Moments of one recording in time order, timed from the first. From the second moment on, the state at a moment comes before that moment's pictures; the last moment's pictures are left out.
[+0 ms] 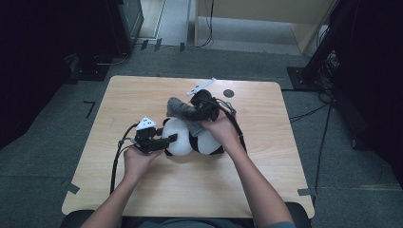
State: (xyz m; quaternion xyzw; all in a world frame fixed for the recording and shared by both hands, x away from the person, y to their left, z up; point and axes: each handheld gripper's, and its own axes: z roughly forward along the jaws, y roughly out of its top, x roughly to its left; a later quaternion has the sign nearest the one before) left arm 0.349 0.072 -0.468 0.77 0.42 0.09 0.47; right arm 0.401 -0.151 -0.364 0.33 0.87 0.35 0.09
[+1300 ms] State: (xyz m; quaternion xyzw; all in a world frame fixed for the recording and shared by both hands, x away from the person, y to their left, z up) left arm 0.351 0.069 -0.473 0.78 0.41 0.10 0.46; right arm 0.390 -0.190 -0.380 0.35 0.86 0.34 0.12
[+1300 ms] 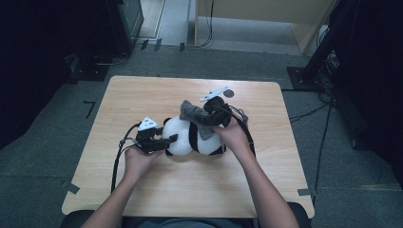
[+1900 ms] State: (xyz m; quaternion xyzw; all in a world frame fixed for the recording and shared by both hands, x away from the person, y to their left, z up) left arm 0.353 0.071 -0.474 0.77 0.42 0.10 0.47; right arm 0.385 -0.261 -0.381 0.41 0.83 0.35 0.15
